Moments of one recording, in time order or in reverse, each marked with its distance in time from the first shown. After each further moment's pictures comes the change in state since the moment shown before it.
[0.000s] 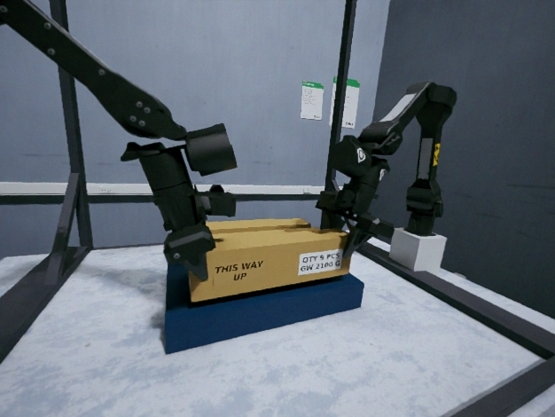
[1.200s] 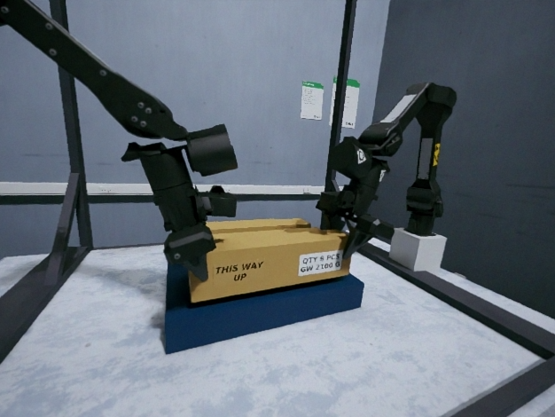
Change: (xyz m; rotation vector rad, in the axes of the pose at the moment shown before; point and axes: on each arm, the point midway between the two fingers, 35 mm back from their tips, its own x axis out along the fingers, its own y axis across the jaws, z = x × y) left arm 0.002 0.000 -0.001 0.000 -0.004 0.002; right arm 0.001 0.000 0.000 0.000 0.005 -0.001
